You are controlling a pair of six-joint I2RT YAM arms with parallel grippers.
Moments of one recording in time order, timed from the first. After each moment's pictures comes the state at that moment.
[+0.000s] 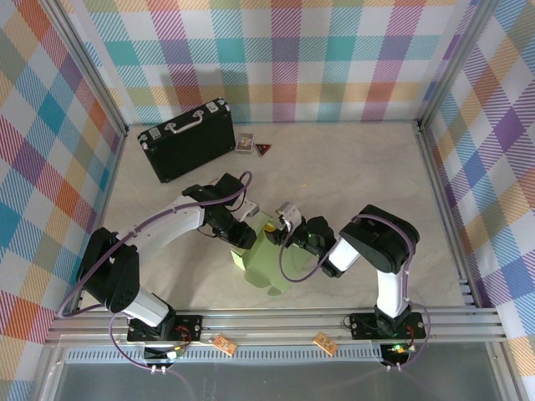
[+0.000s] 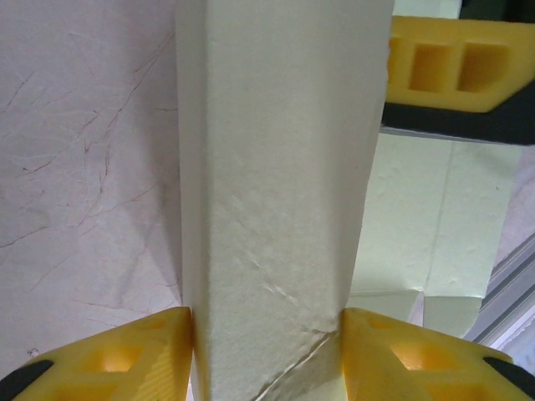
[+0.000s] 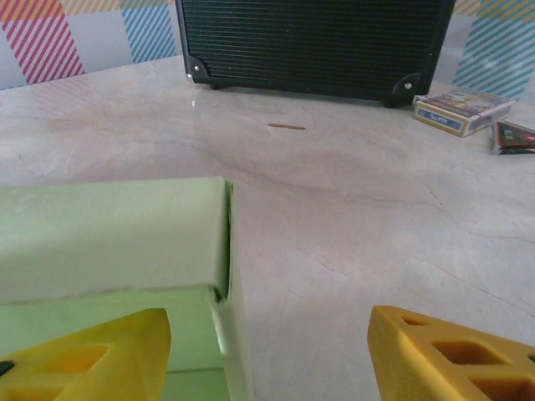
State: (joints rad) left arm -0.59 1.52 1.09 -0.90 0.31 -0.08; right arm 0.77 1.91 0.45 1.28 -0.12 -0.03
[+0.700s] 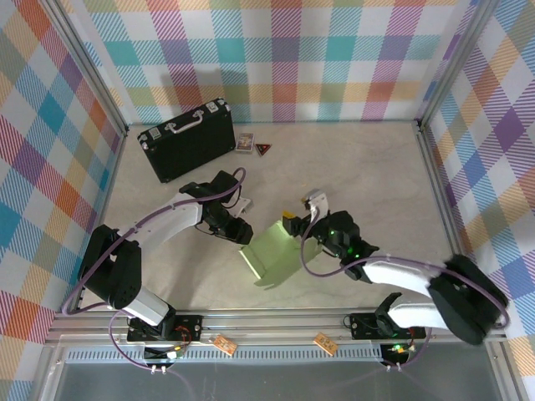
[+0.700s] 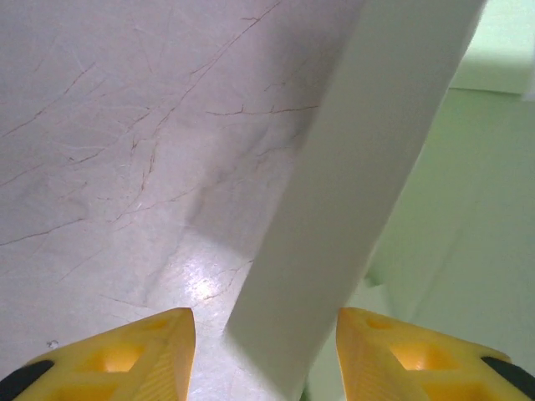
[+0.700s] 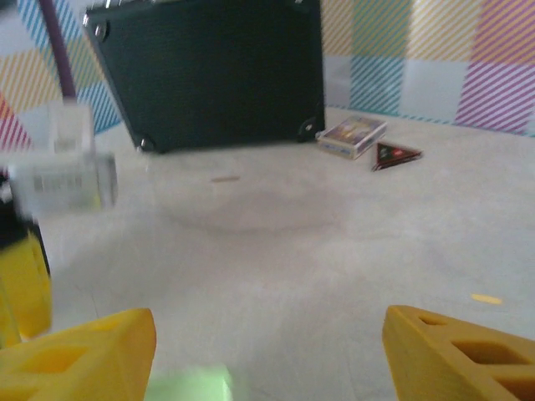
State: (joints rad) left arm -0.54 1.54 1.09 -0.89 0.31 -0.14; right arm 0.74 1.19 0.40 0.61 0.07 0.18
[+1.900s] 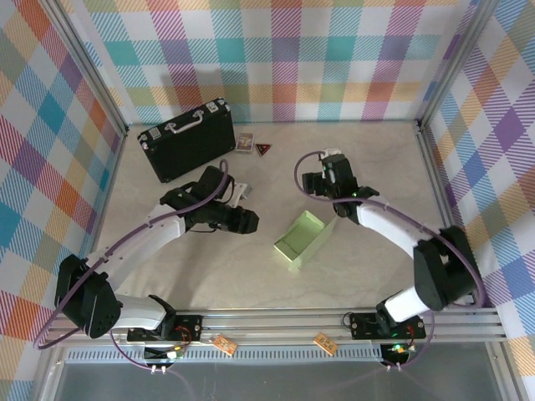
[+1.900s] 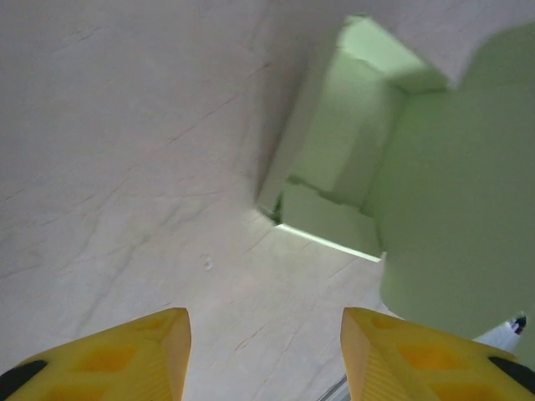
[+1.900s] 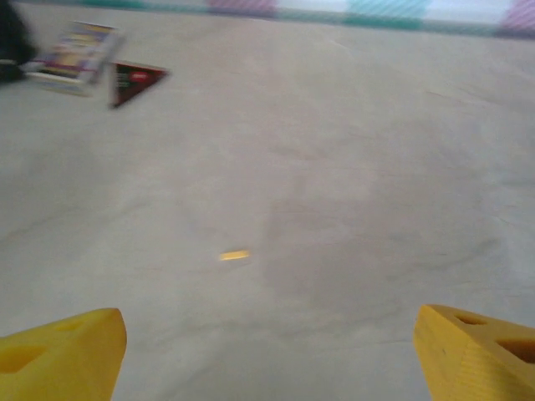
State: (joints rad) left arm -0.61 1.33 1.08 -0.75 0.35 -0.35; right arm 0.48 1.52 0.99 -0.12 0.27 0.20
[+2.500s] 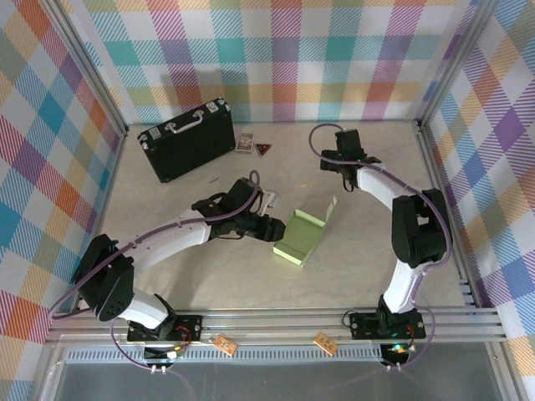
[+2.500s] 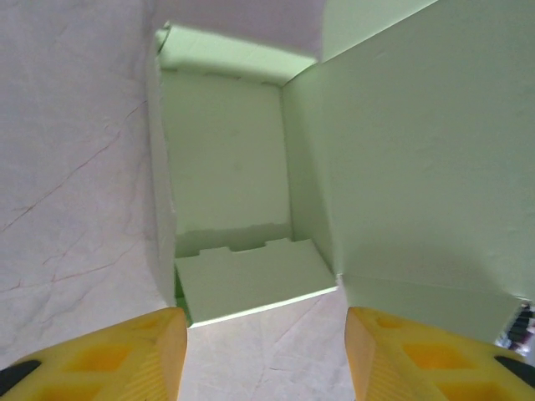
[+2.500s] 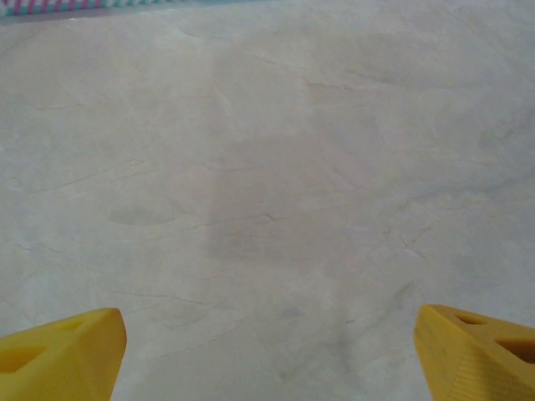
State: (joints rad) left arm -0.77 1.47 1.02 -0.45 0.31 -0.43; right arm 0.28 1.82 1.30 -0.25 0.24 0.26
